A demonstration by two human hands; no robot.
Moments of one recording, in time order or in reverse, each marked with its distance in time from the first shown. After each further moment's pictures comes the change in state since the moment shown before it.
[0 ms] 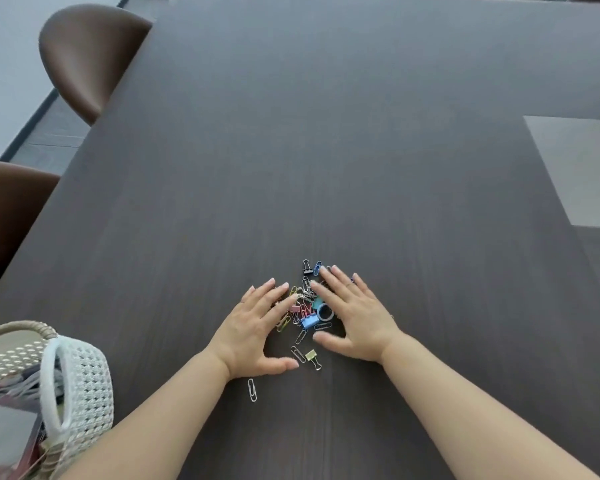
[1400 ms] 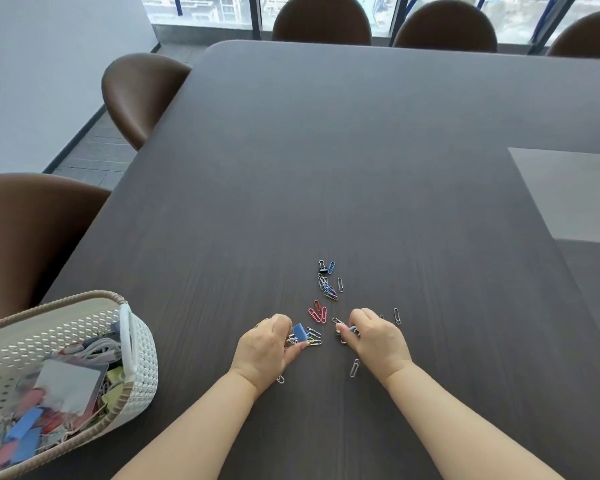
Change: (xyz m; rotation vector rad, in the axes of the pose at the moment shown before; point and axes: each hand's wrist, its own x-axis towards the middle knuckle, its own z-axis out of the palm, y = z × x) left_hand -0.046 0.042 -0.001 0.062 0.390 -0.220; right_hand -0.041 -0.037 0.029 -0.067 0.590 0.210
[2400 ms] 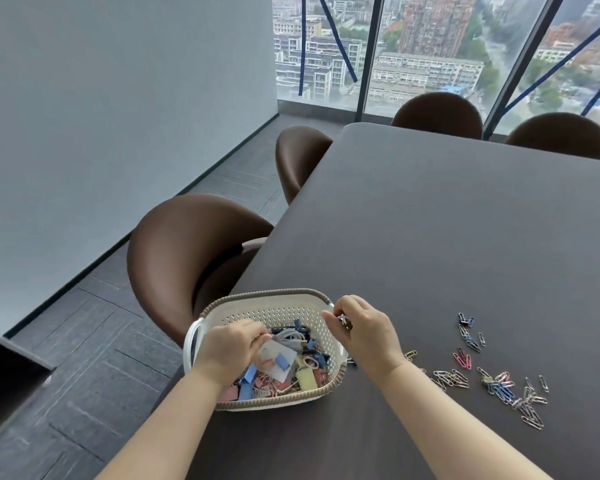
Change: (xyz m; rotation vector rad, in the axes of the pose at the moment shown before) left_hand -0.142 -0.205 -0.211 0.160 0.154 -0.195; right_hand 0.053 -0.310 -0.042 0.424 0.141 -0.374
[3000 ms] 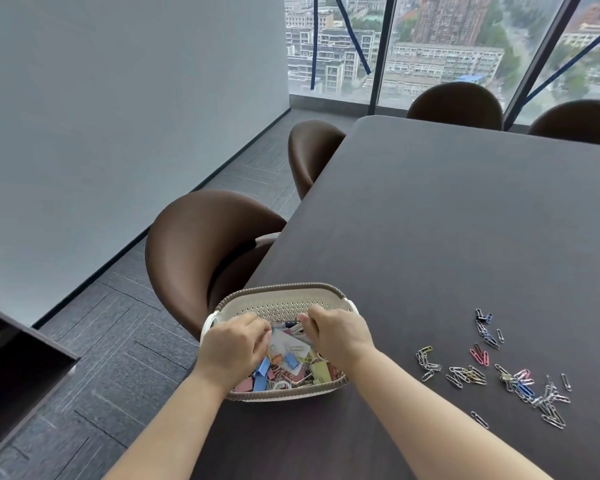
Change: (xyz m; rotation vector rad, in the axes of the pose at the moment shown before) left_hand -0.011 0.003 -0.025 0.079 0.041 0.004; right_hand 0.013 -0.042 0.027 -0.152 -0.527 0.085
